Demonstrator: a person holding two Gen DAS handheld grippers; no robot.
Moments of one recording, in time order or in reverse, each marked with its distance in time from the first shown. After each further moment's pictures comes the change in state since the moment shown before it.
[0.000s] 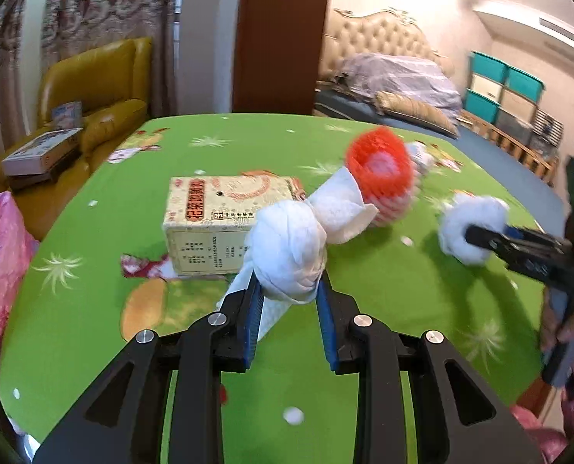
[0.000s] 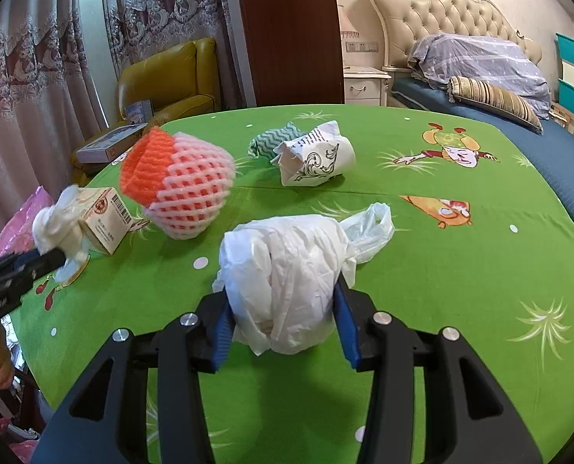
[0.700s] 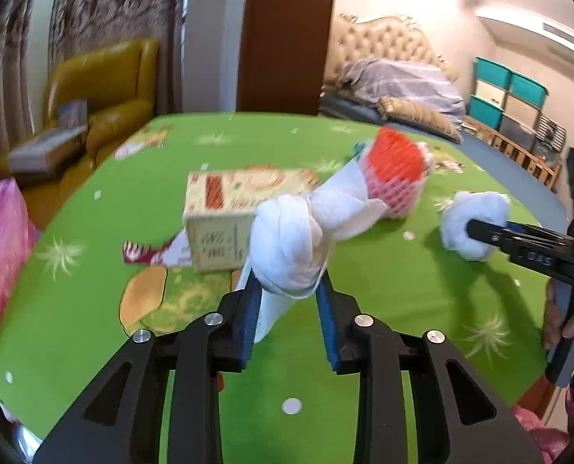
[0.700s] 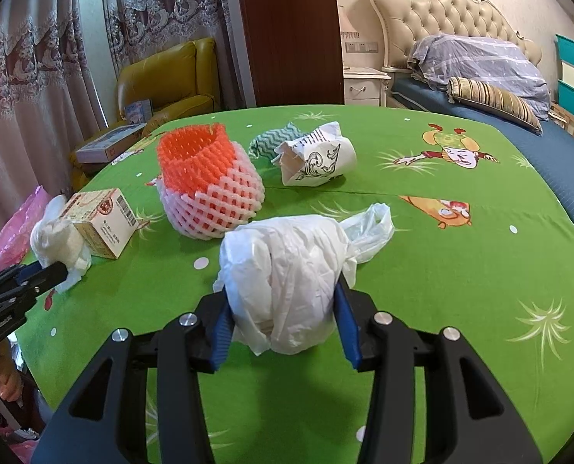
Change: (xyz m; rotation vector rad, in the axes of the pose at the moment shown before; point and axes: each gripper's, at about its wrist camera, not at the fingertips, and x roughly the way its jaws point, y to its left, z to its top) left arm -0.004 -0.006 -0.009 -0.006 -0.044 0.028; right arm -0.001 0.004 -0.001 -0.005 -0.015 0.020
